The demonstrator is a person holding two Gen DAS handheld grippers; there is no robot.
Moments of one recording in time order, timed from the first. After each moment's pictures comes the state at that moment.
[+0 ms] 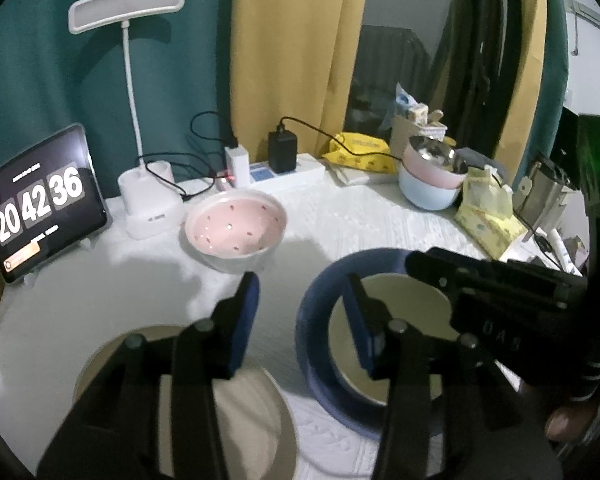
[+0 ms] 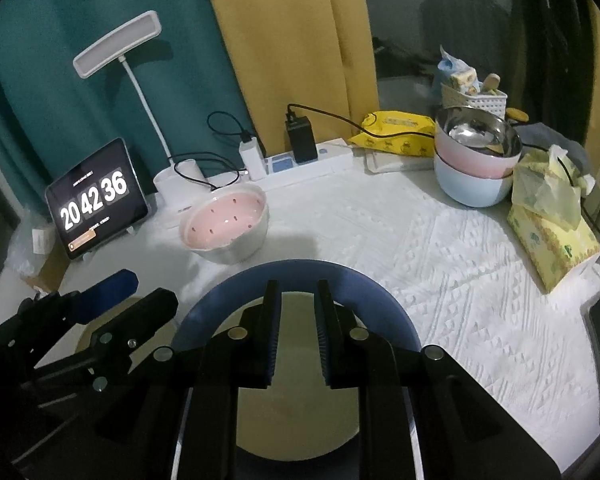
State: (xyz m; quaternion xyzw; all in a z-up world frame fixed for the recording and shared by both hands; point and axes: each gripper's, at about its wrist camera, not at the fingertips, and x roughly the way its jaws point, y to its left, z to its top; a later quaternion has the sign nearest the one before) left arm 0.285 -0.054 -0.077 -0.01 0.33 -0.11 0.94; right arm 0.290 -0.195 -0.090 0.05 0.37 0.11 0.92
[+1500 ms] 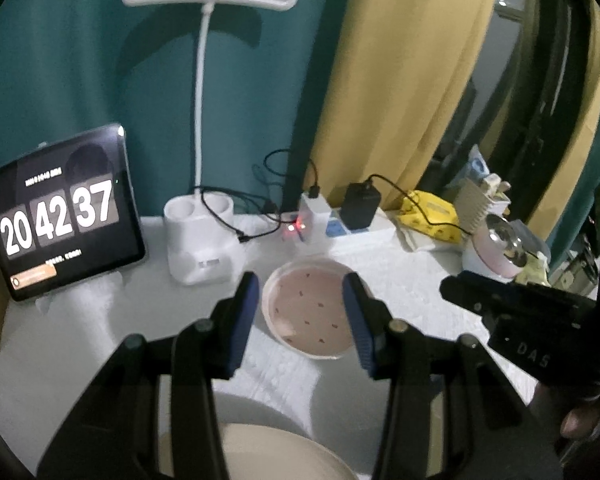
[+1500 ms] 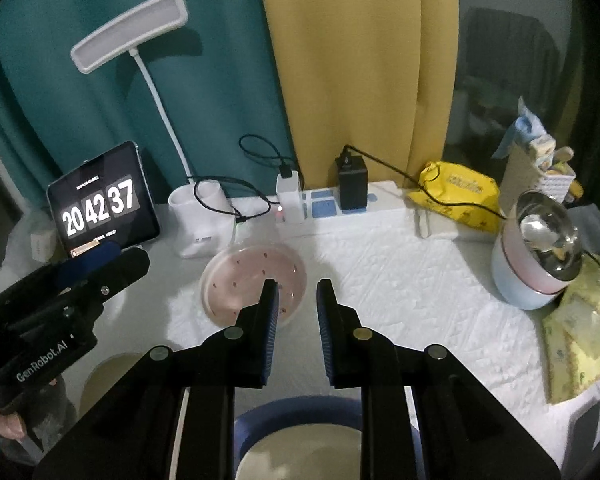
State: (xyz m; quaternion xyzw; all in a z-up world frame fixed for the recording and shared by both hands) left arm 0.385 0.032 -0.052 -0.09 0.34 -0.05 0.93; right arm 0.397 -0.145 -0.057 -0.01 0.39 0.16 0.91
